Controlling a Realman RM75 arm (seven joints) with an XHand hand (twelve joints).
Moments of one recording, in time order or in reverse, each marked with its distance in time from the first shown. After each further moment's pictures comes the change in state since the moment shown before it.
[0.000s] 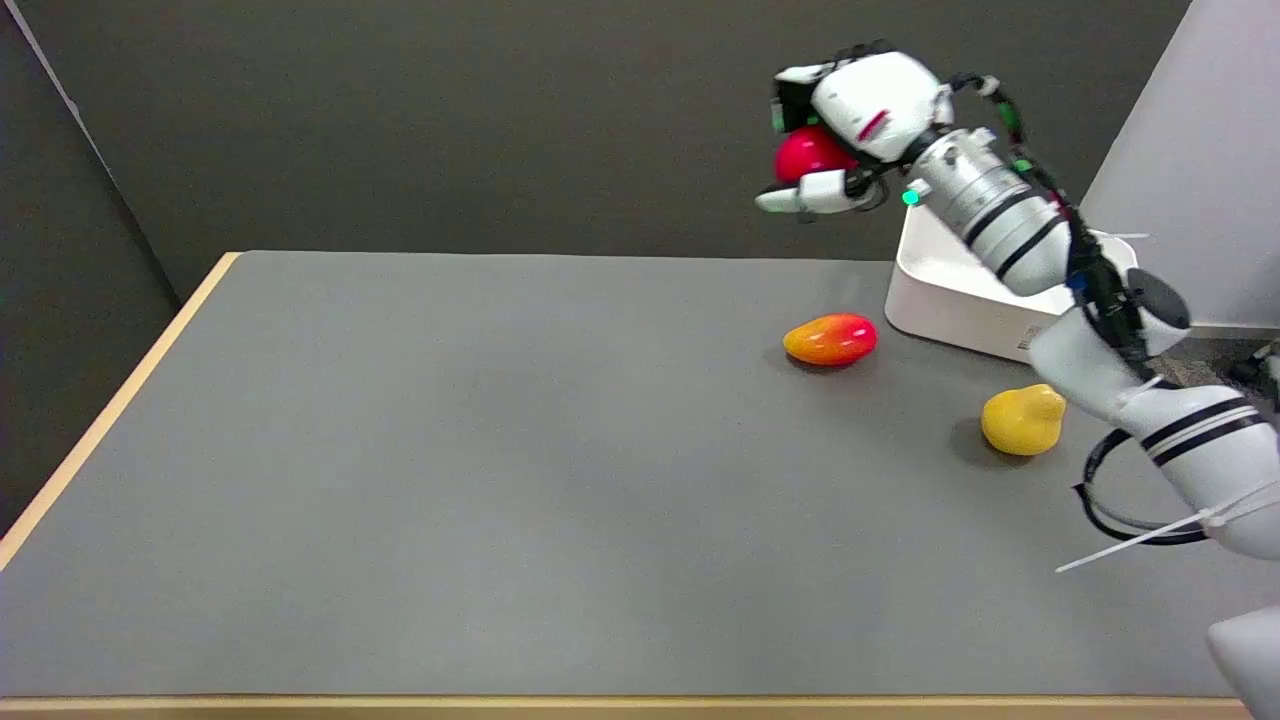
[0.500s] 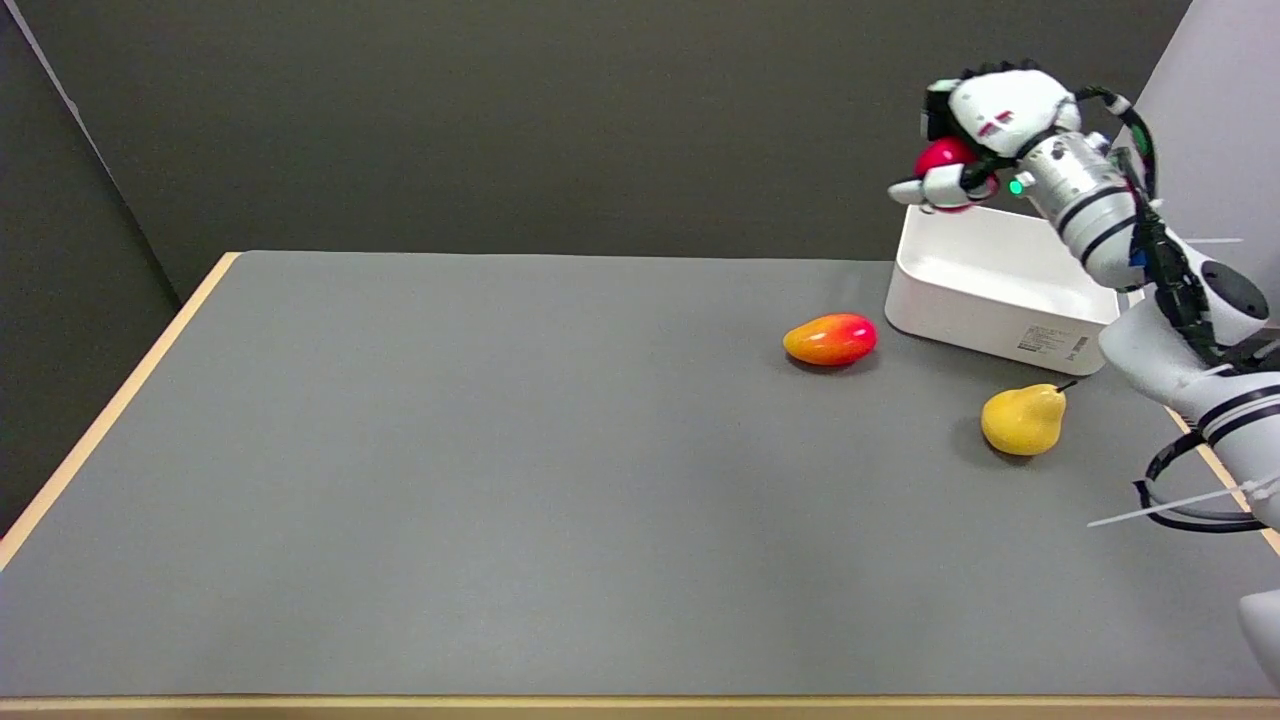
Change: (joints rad) arm 0.009 0.067 0.122 -0.210 0.022 -0.125 -0.044
